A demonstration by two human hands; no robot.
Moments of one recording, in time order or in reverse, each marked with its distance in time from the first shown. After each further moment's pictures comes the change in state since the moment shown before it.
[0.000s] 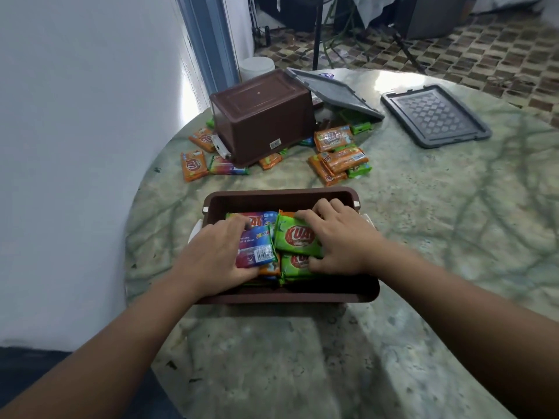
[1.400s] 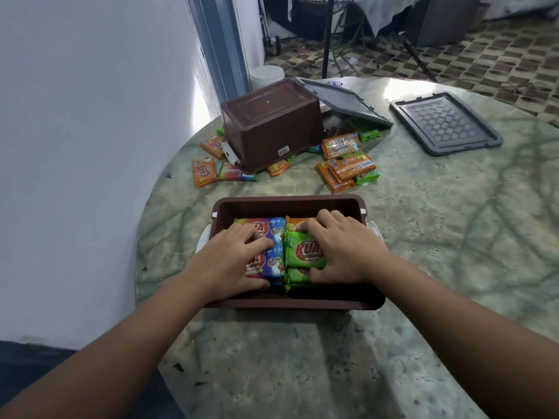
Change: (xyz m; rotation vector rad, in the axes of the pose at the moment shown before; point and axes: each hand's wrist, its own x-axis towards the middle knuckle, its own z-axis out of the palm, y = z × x) left_hand 0.003 -0.005 0.002 0.084 -0.046 0.221; right_hand 0.000 -0.008 0.001 0.043 -0.015 -0.012
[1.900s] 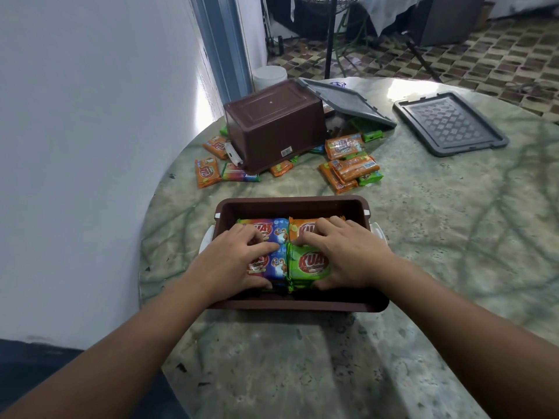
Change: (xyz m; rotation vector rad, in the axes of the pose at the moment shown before) left_hand 0.001 -0.004 0.006 0.010 0.013 -0.002; right_hand -0.002 0.001 0.000 -0.055 -0.058 -0.079
